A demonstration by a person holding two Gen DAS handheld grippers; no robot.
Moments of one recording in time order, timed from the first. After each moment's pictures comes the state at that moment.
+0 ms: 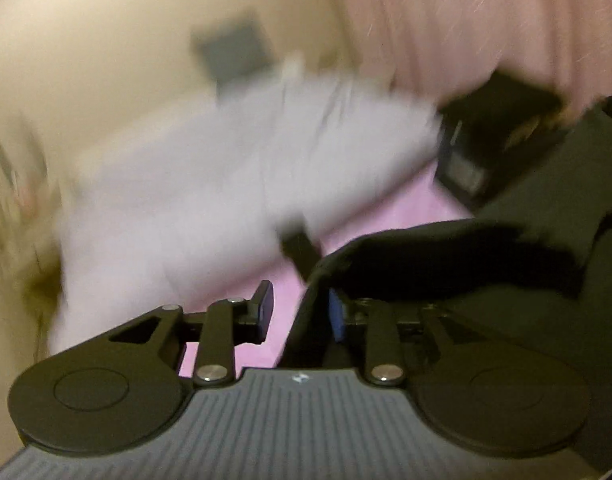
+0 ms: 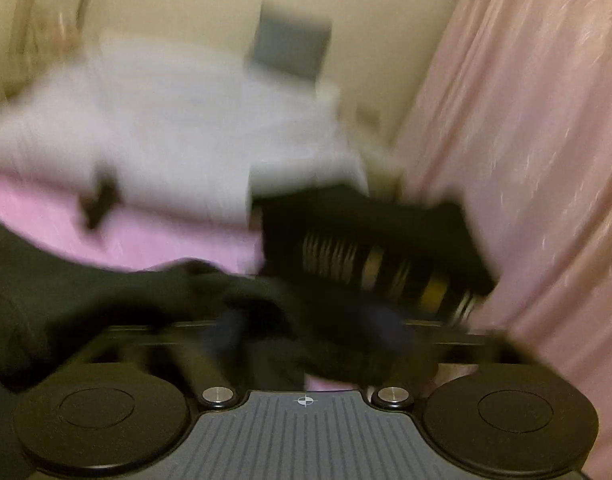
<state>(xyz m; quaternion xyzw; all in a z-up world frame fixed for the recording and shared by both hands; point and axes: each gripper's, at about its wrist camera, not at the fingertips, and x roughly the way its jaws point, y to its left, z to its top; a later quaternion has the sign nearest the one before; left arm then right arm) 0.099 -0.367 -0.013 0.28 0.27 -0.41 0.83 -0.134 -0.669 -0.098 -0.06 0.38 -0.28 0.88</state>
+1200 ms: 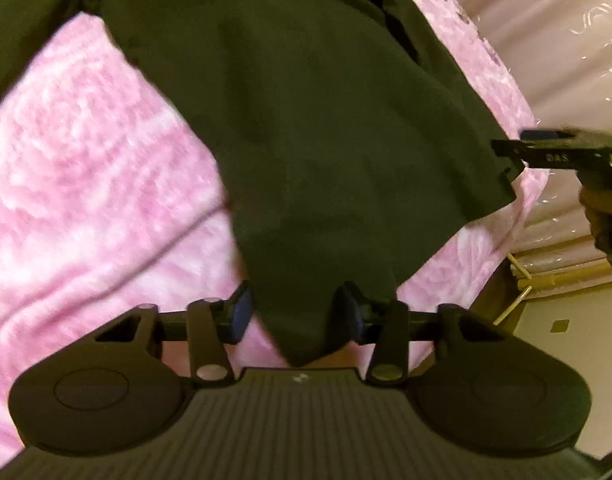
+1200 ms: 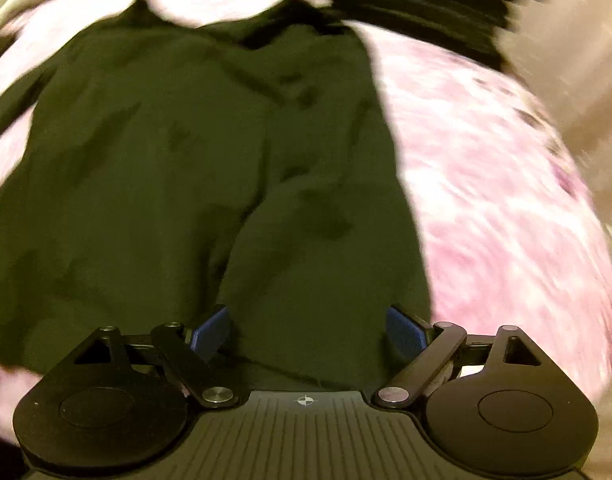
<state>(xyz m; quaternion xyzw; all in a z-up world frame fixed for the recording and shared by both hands) -0.209 -0.259 -0.287 0.15 0.61 -0.49 0.60 -0.360 -0.572 -0.268 0.06 0.57 -0.18 0.80</state>
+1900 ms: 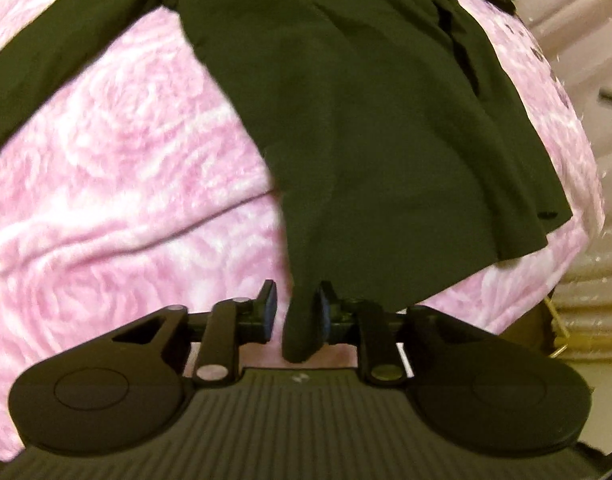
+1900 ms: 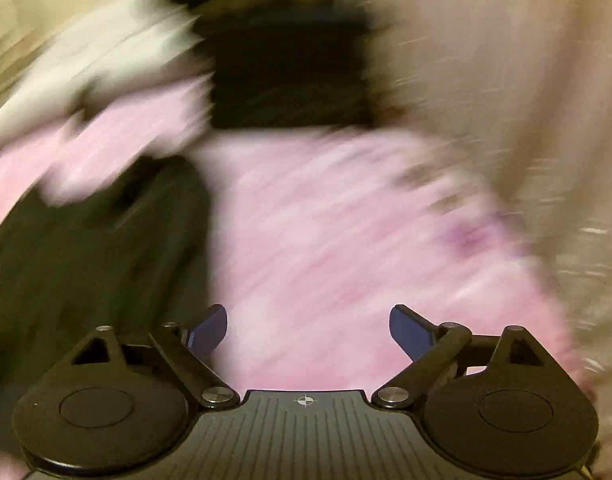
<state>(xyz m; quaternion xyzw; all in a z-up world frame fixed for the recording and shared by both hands) -0.229 -0.260 -0.265 0.13 0.63 -0.36 0.67 -0.427 -0.694 -0.206 0.13 0.46 -0.20 0.86</state>
